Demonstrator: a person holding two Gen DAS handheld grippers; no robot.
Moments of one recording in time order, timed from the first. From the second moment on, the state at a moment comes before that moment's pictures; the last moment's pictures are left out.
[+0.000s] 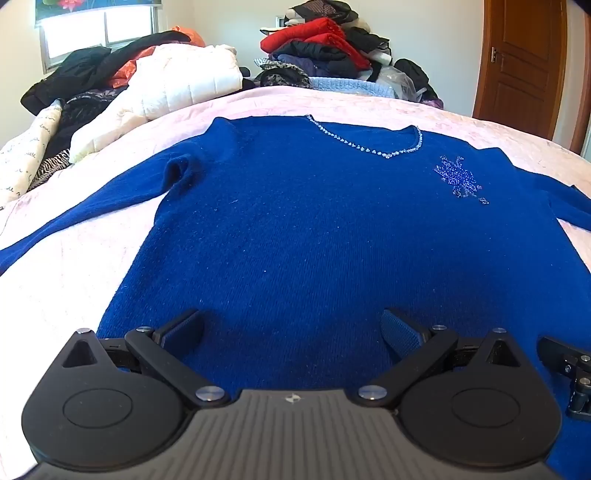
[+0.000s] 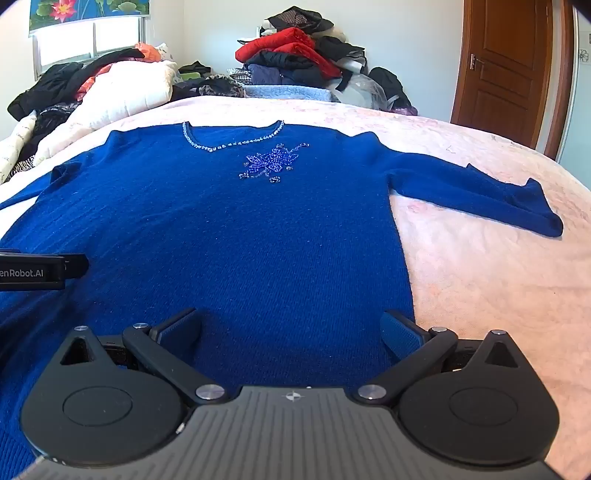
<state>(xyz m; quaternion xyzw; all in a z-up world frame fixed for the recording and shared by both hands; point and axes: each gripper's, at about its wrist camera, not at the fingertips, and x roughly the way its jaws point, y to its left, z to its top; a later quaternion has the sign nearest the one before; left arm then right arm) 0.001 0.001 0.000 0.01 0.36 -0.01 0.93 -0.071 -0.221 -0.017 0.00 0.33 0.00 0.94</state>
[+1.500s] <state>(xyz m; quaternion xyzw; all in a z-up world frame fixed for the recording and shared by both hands) -0.008 -0.001 0.000 0.01 0.35 0.00 0.94 -0.072 -0.221 -0.018 0.00 0.33 0.00 0.94</state>
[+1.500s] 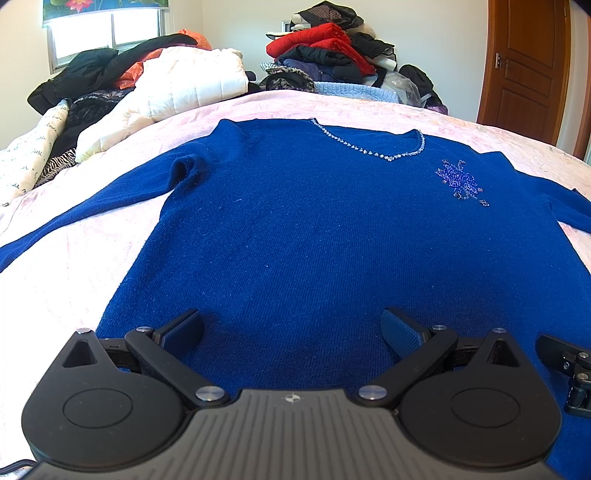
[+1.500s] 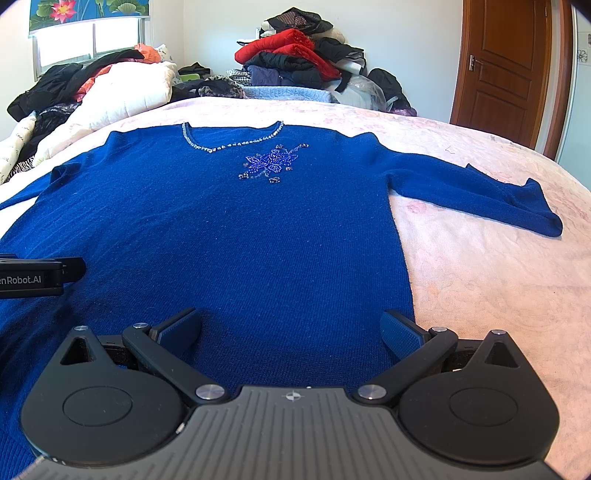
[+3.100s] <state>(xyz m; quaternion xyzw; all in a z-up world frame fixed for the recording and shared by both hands) -0.008 -0.001 -0.001 0.01 0.35 0.00 0.94 -0.071 -0.221 -0.017 0.00 0.33 0.00 0.94</state>
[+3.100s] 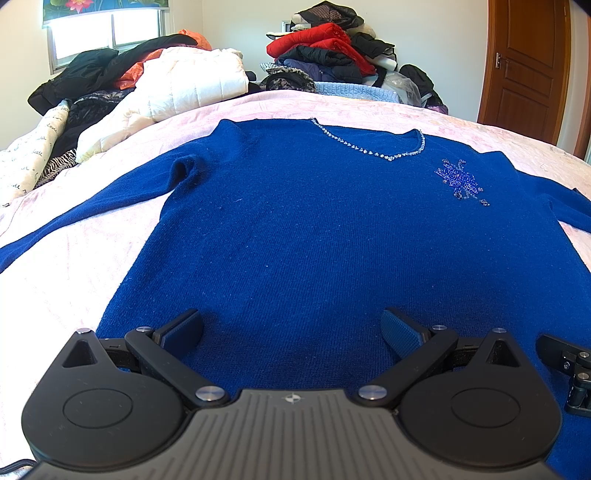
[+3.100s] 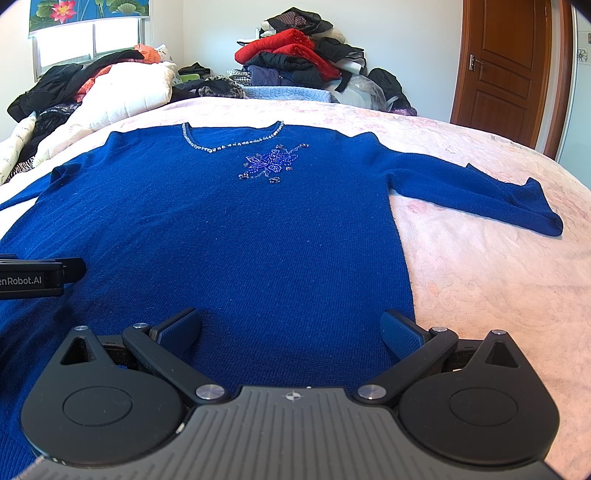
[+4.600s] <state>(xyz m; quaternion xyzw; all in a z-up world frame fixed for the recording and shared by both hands) 0.042 -0.014 0.050 -0.09 0.33 -0.04 0.94 0.046 -0.482 0.022 0.40 0.28 -0.07 0.87</state>
